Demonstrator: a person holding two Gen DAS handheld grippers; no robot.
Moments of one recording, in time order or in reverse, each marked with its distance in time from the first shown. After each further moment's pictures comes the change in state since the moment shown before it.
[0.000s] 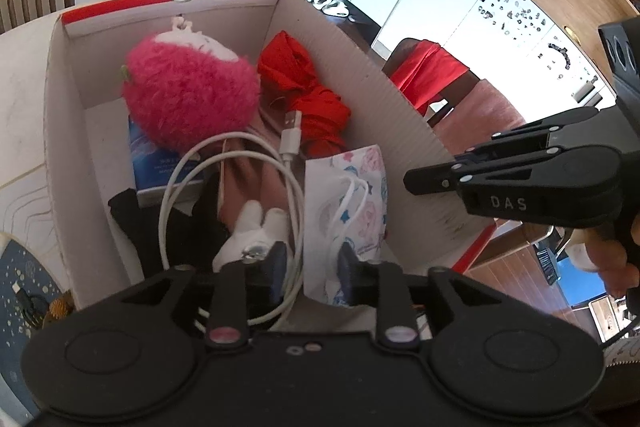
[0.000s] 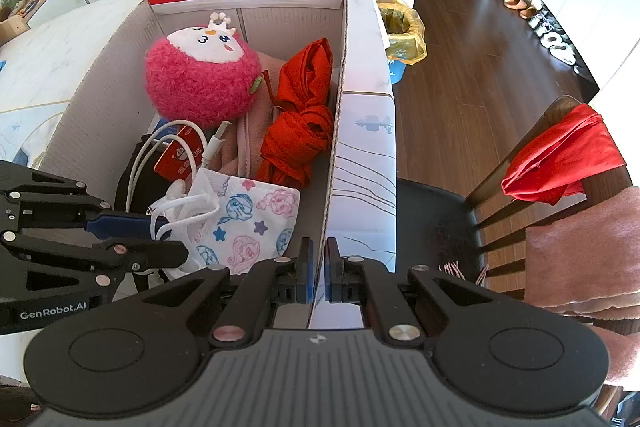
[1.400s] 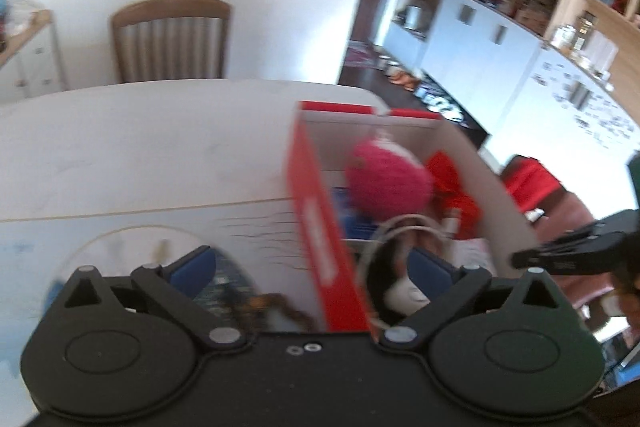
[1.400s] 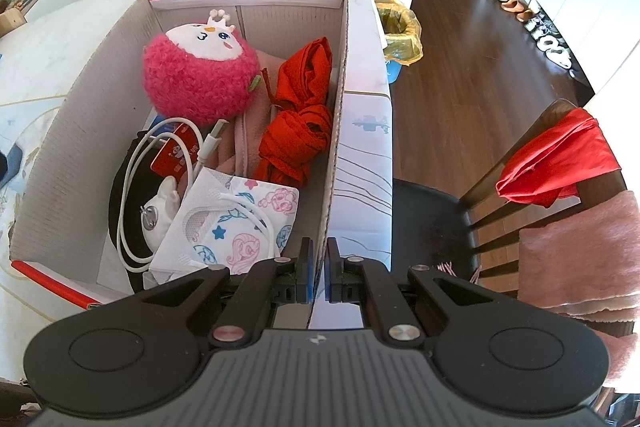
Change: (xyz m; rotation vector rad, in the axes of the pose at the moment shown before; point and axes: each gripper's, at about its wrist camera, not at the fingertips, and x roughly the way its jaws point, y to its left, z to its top) left arm -0.118 0.057 -0.033 -0.199 -0.298 0.343; right arm -0.003 -0.002 -0.004 -0.007 -0.001 -0.018
